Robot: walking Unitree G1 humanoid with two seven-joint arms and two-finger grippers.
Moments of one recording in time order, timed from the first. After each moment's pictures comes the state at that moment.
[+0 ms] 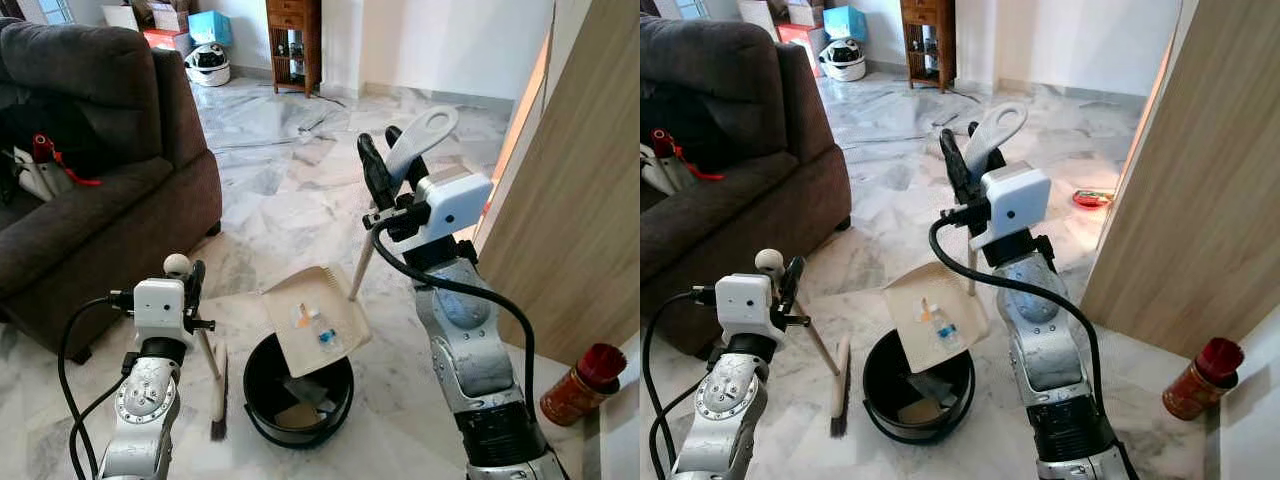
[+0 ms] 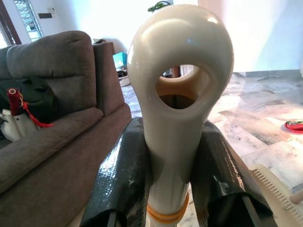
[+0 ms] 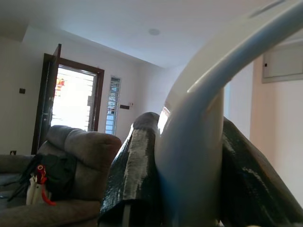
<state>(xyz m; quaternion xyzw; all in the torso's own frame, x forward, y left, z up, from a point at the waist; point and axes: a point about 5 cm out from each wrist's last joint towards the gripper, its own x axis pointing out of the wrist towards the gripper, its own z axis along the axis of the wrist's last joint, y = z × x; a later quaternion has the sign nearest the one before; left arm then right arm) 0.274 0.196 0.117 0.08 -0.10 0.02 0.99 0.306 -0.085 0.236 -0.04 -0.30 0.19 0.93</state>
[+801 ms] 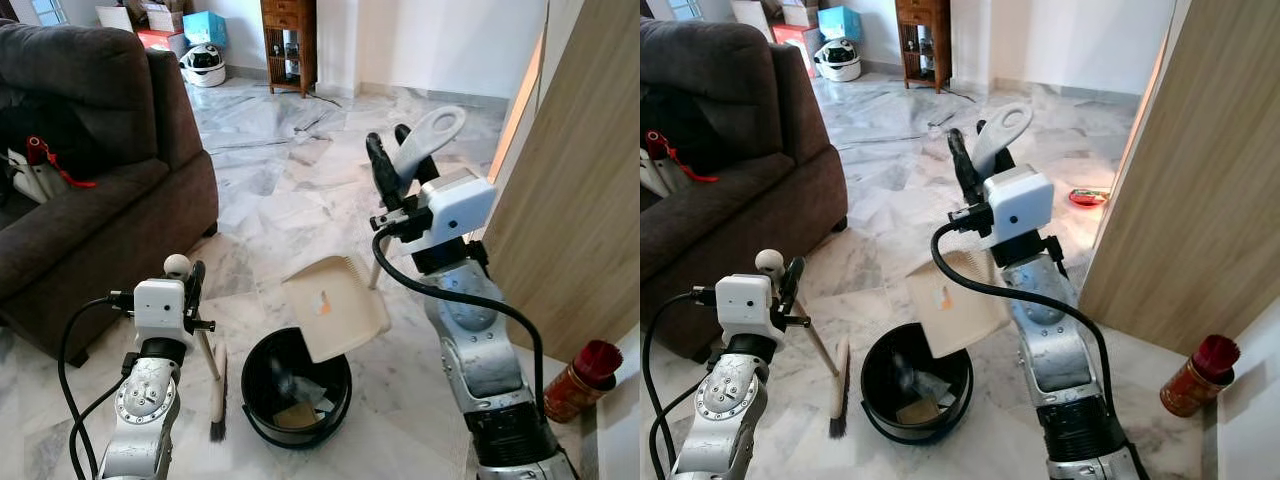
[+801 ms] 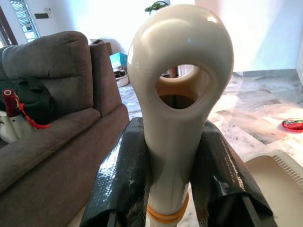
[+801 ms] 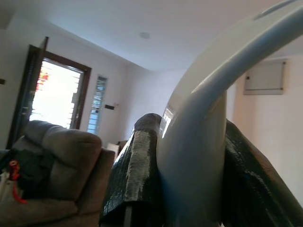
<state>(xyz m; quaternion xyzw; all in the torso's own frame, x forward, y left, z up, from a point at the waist) 0.274 0.196 0.117 0.08 -0.10 0.02 0.99 0.307 -0.100 0.236 -0.08 -0.31 0.15 0.93</state>
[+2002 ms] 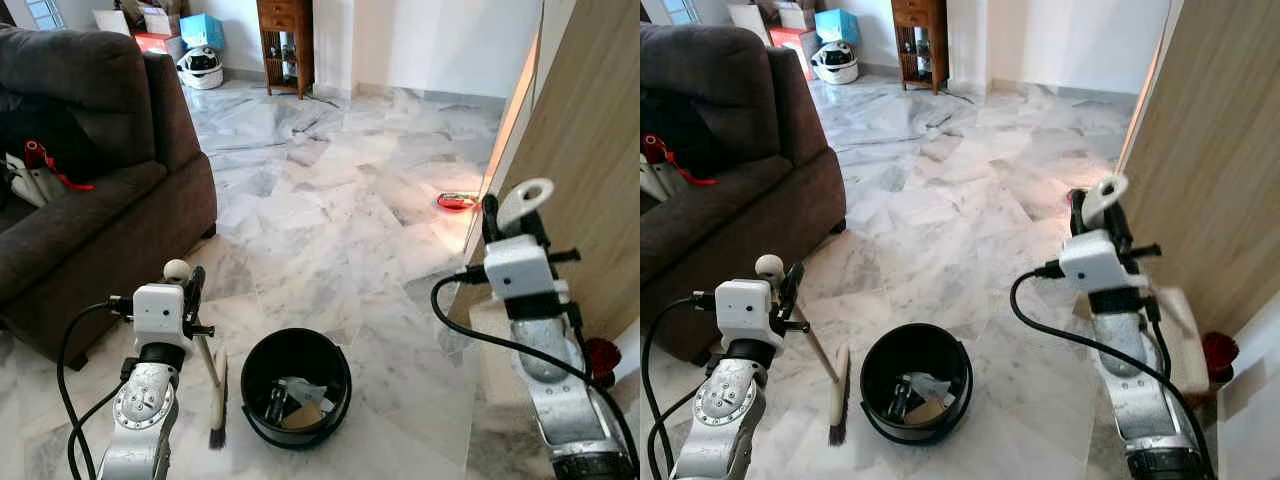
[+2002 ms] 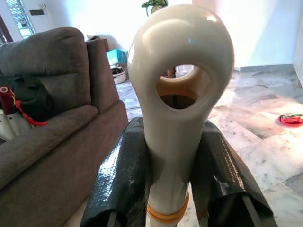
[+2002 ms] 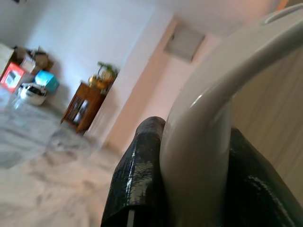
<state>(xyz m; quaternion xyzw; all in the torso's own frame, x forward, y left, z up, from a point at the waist) 0.269 0.197 0.112 0.08 -0.09 0.02 0.99 0.292 -0.208 0.158 -0.31 -0.19 -0.06 0.93</state>
